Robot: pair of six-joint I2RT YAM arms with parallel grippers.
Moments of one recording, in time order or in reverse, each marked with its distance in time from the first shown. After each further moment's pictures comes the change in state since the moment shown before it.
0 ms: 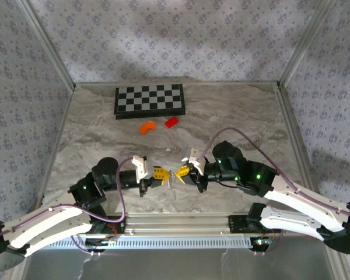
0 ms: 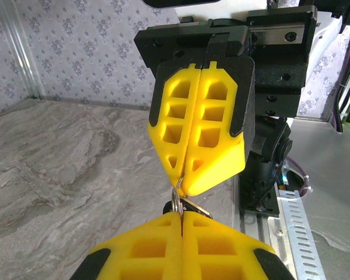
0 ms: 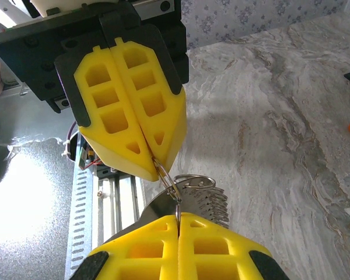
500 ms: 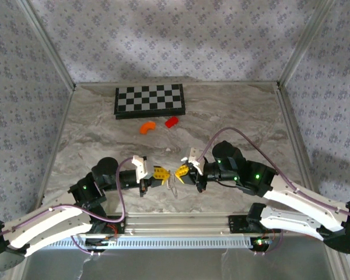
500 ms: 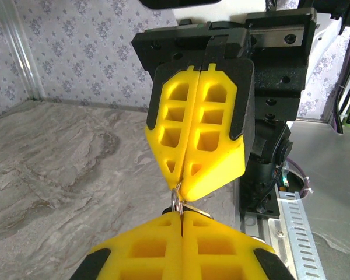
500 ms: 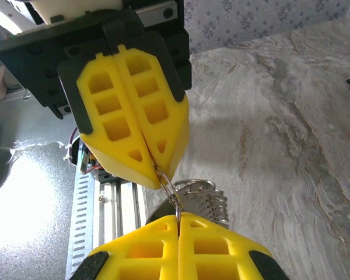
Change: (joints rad) left arm 0.000 0.003 0.000 0.006 0.000 0.000; right arm -0.002 0.006 -0.006 0.030 -0.009 0.003
